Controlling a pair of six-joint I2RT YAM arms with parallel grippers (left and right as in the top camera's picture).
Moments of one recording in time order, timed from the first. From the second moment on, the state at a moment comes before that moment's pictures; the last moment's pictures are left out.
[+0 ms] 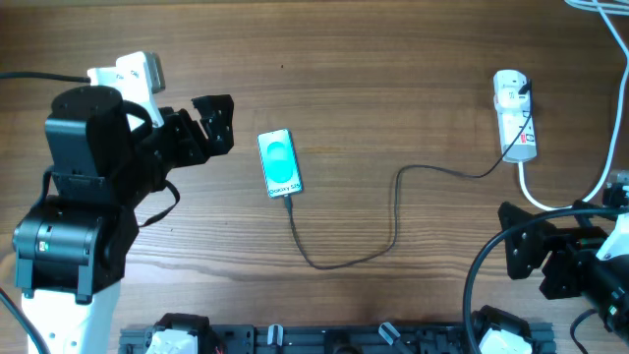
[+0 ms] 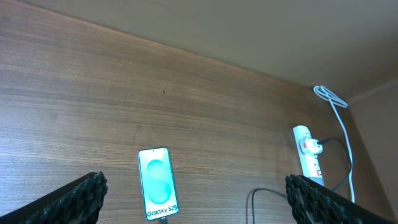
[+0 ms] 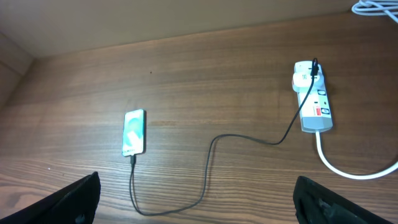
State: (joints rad) left arm -0.13 1.07 1.44 -0.94 0.17 -0.40; right arm -0.39 0.87 1.76 -1.61 -0.53 -0.13
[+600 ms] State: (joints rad) left arm -0.13 1.07 1.44 -0.94 0.17 -0.40; right arm -0.12 0.73 1.46 -1.09 -0.42 -0.17
